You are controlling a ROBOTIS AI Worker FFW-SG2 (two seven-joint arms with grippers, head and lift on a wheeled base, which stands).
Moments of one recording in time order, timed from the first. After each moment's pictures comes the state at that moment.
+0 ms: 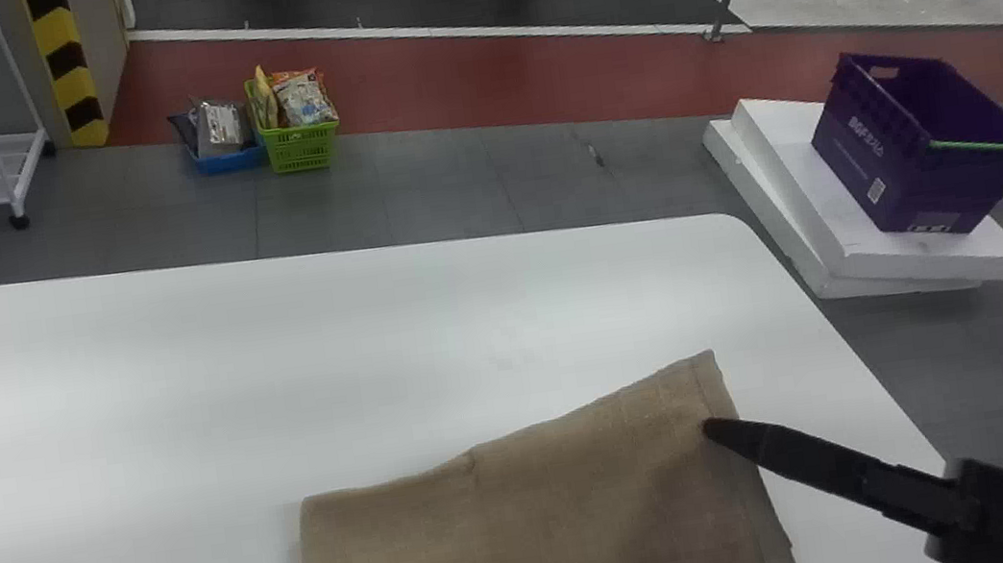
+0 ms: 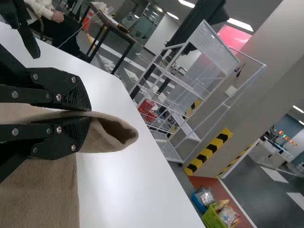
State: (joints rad) left arm 0.51 0.07 0.24 -2.46 0.24 1.19 -1.07; right arm 0.36 0.00 -0.94 -2.49 -0.97 1.57 0.66
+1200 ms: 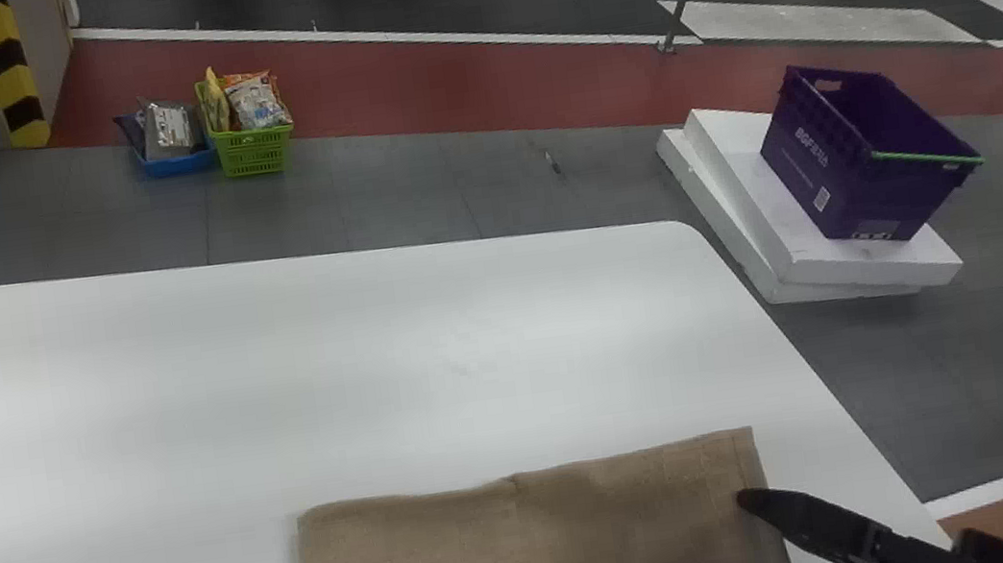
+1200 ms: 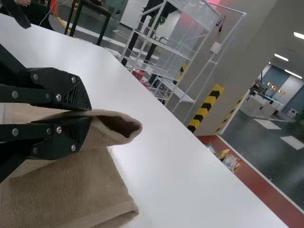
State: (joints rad) left arm 0.50 0.07 0.21 -2.44 0.23 1.18 -1.07; right arm 0.39 0.00 -1.01 -2.32 -0.72 1.57 0.83
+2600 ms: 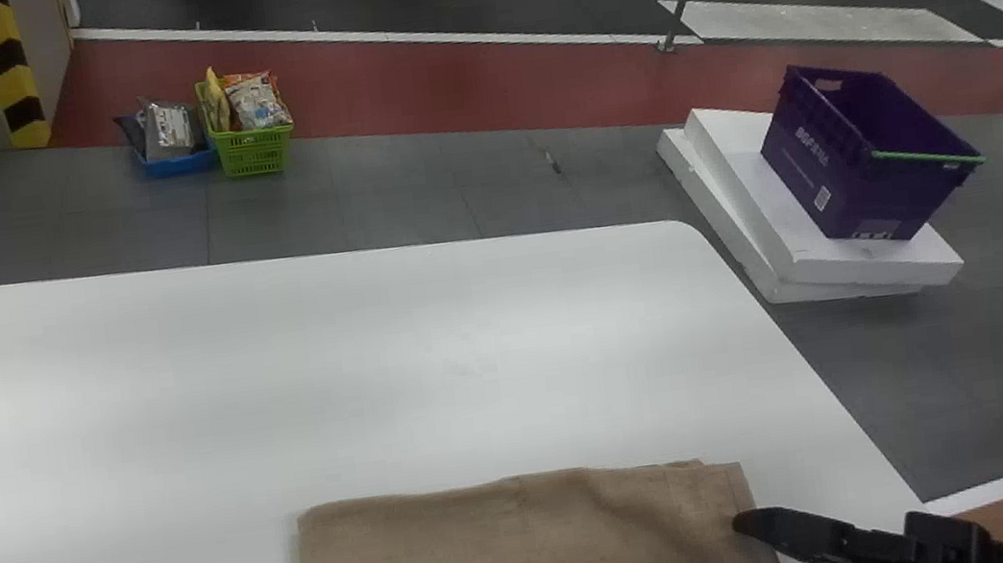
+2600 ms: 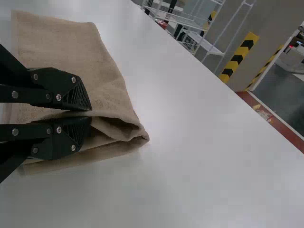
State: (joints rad) left arm 0.50 0.07 0.19 -2.44 0.21 1.18 -1.06; right arm 0.31 -0.17 -0.84 -2.13 -0.48 1.57 0.81
